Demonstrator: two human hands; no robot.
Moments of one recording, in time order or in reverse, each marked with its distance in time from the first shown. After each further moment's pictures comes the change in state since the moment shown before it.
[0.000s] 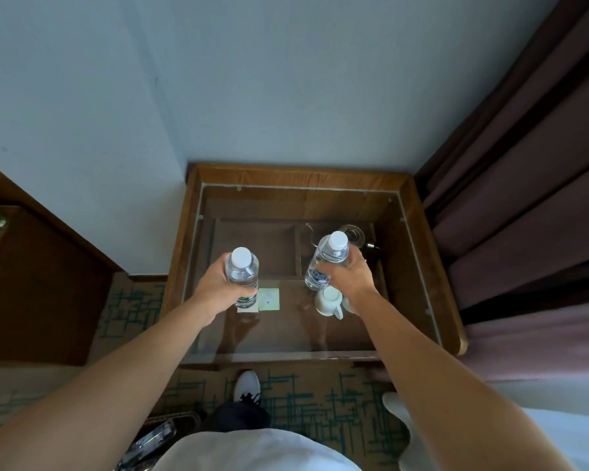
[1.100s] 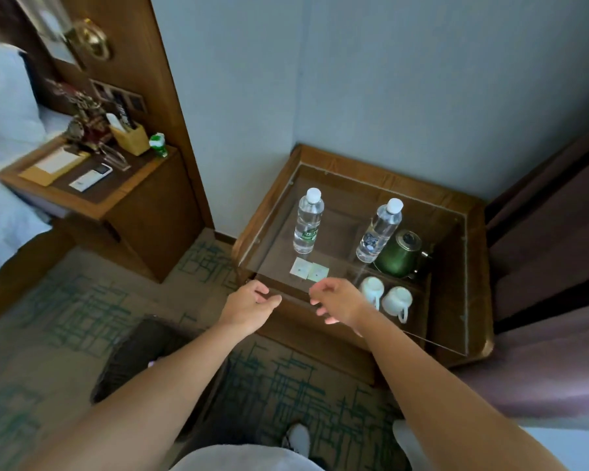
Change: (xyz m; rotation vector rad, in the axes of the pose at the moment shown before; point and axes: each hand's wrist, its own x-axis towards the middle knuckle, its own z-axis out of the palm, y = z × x) left_hand -0.237 -0.122 0.043 0.166 0.336 -0.054; right_hand -0.192 0.068 0.006 -0.551 -0.650 -0.214
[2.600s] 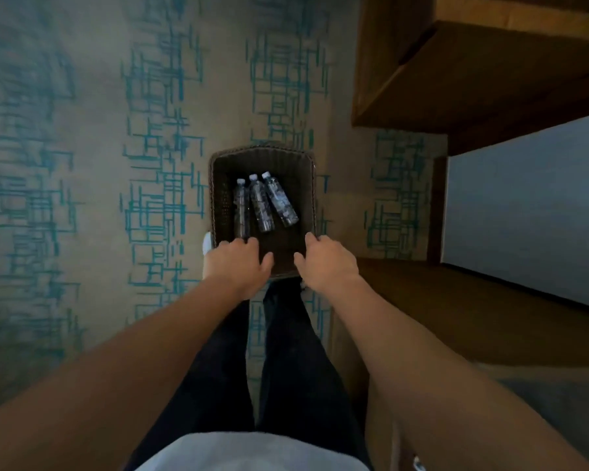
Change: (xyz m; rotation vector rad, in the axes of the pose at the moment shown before) left_hand 0.090 -0.324 -0.054 0.083 0.130 -0.842; right_hand 0.258 -0.113 0.395 -1.654 -0.777 -0.560
